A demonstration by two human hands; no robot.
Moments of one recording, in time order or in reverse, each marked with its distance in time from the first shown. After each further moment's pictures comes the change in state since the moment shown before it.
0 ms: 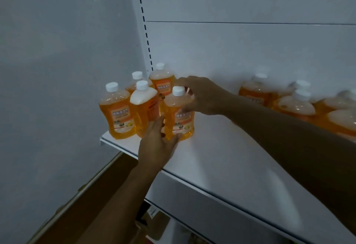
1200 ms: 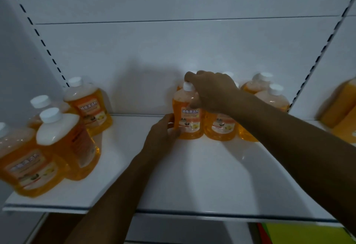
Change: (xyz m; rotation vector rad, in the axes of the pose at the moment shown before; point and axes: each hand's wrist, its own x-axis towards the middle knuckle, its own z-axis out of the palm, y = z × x) left_hand 0.060 0.074 0.117 -0.433 -0.661 0.193; right_hand -0.094 0.048 -0.062 -0.662 0.133 0.603
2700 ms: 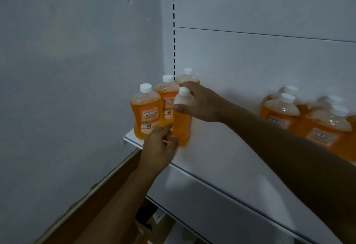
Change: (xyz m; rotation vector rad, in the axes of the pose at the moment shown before) left_hand -0.174 -0.027 -0.120 0.270 0.630 -0.154; right_hand 0.033 -0.198 0.012 0.817 -0.191 -0.481
